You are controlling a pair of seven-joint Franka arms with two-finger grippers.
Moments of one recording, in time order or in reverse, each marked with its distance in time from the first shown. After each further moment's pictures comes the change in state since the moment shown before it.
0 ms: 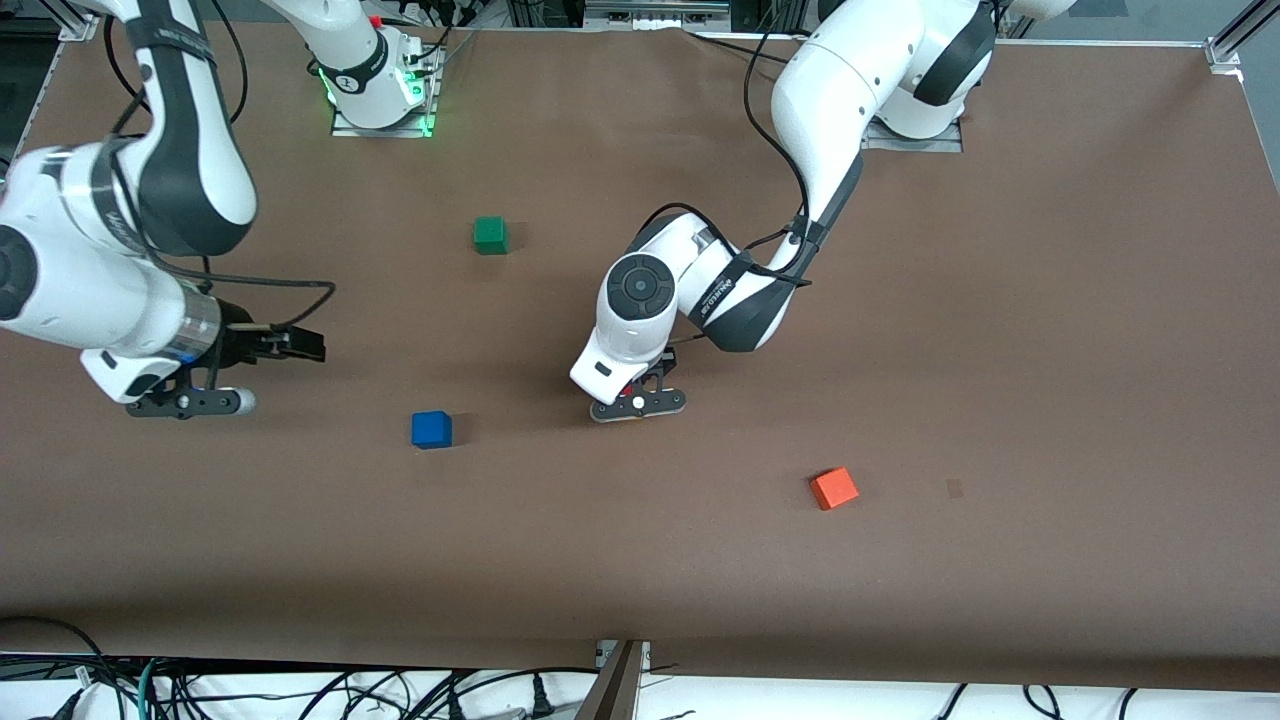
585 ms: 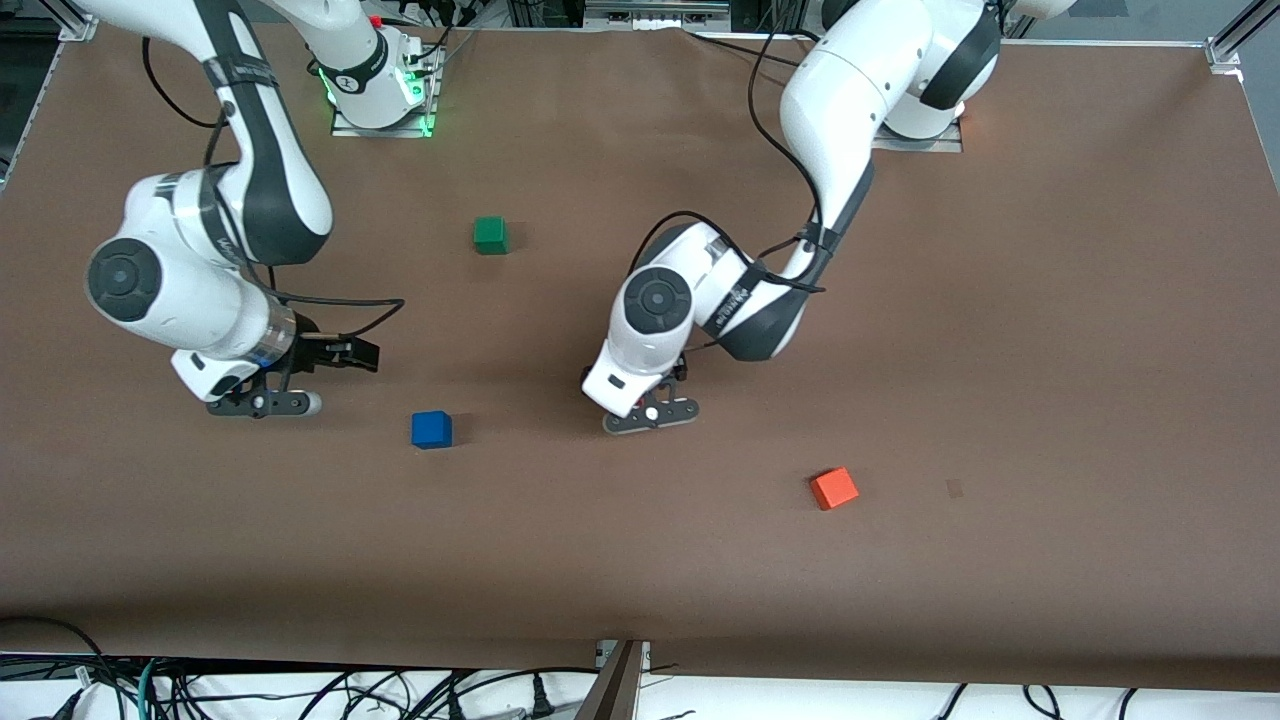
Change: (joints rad) left arm 0.053 -0.002 0.006 0.037 -0.032 -0.043 0.007; right arm 0.035 0.010 0.041 -0.185 0.001 0.266 0.034
